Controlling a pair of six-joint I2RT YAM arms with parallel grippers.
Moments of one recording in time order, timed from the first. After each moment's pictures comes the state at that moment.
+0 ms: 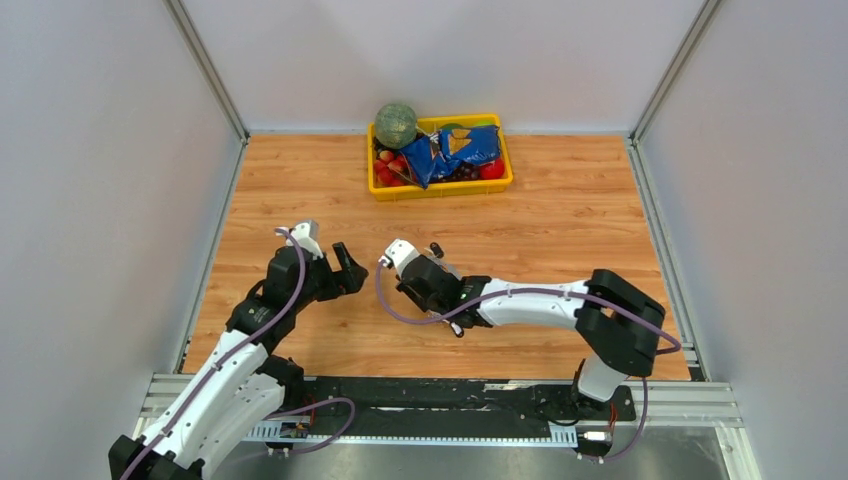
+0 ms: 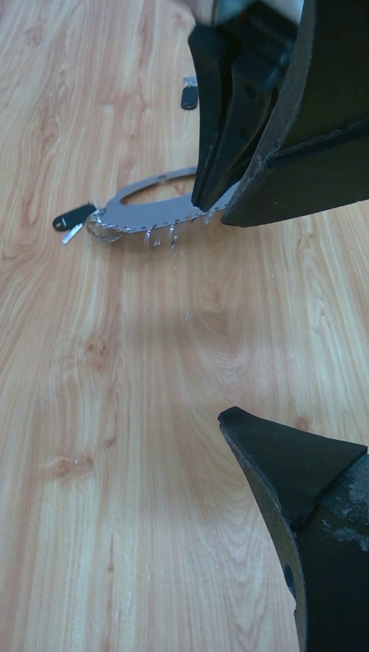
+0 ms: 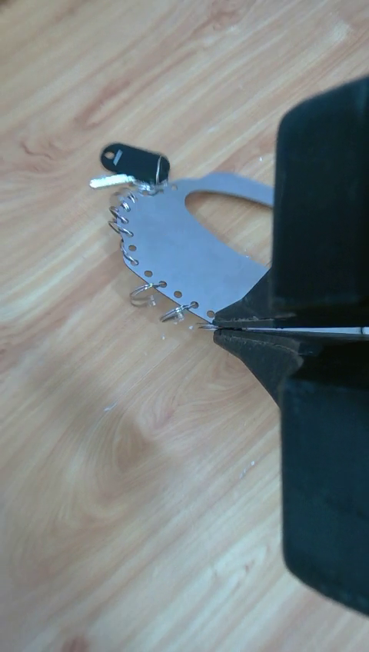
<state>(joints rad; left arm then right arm) -0.40 0.67 0.52 -0.42 -0.02 -0.59 1.12 1.69 0.96 -0.03 0.35 0.06</state>
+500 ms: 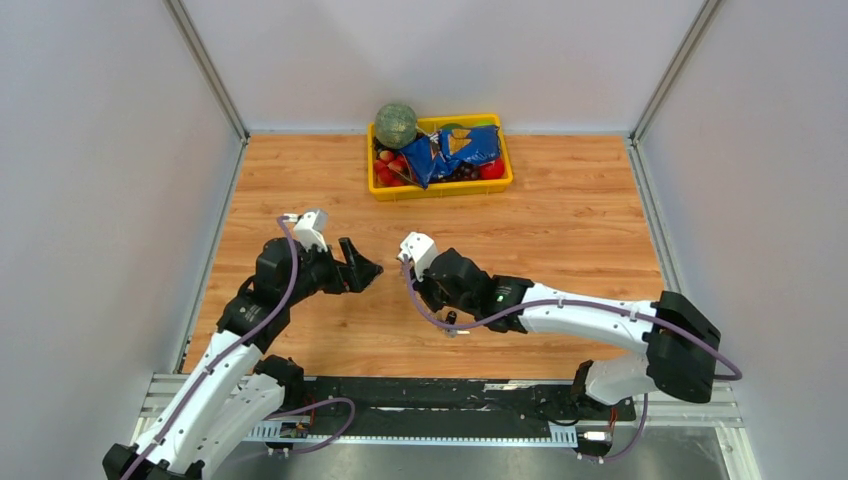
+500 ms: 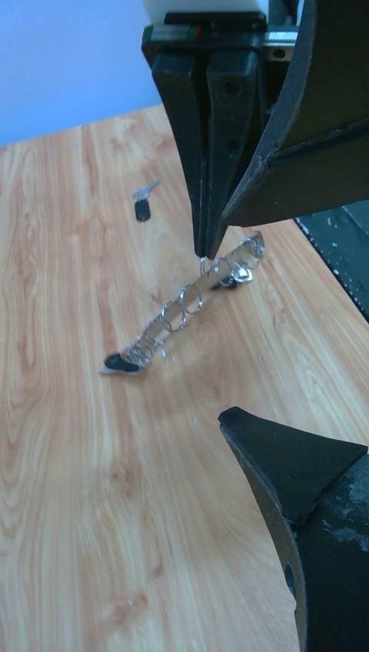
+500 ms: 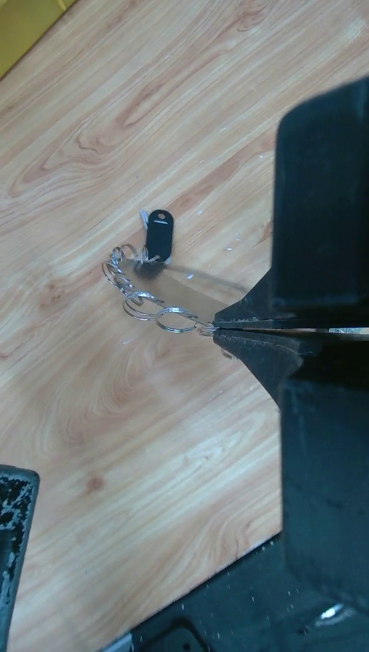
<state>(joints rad) -0.40 0.66 0.60 -0.38 0.24 -0.55 1.12 1.40 0.90 -0.05 0.19 0.07</state>
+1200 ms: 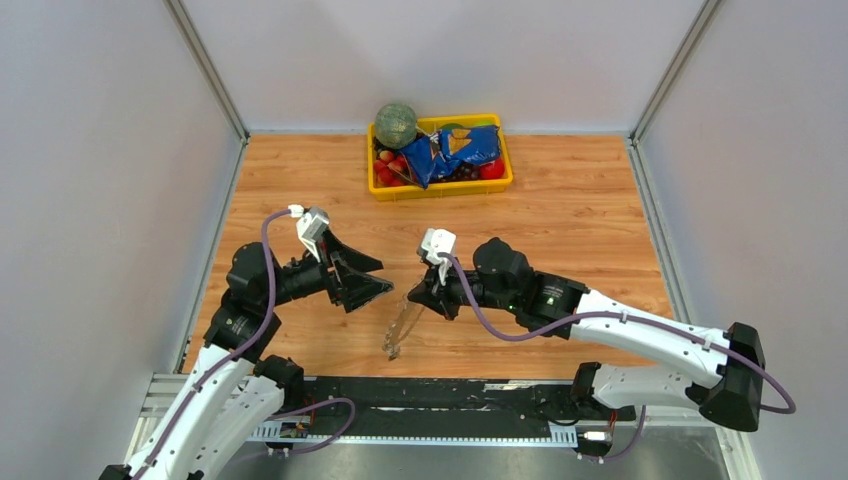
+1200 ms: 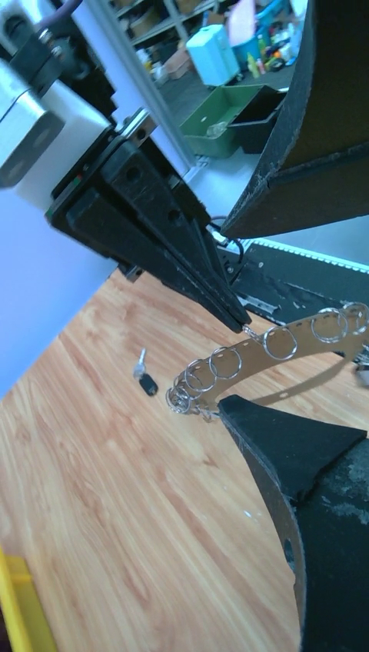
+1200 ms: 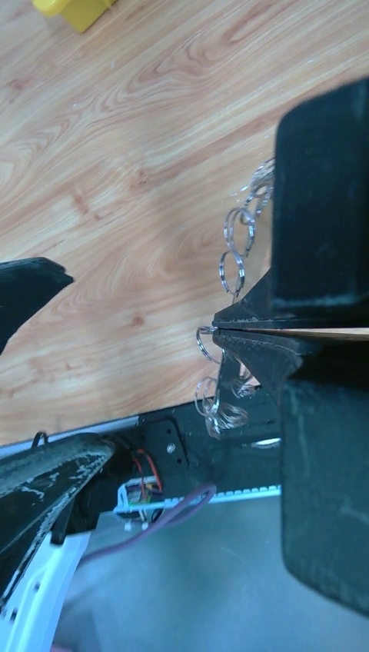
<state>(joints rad) -0.40 0.58 0.65 -0.14 0.74 -0.52 1.11 1.12 0.92 -0.13 -0.17 0.07</state>
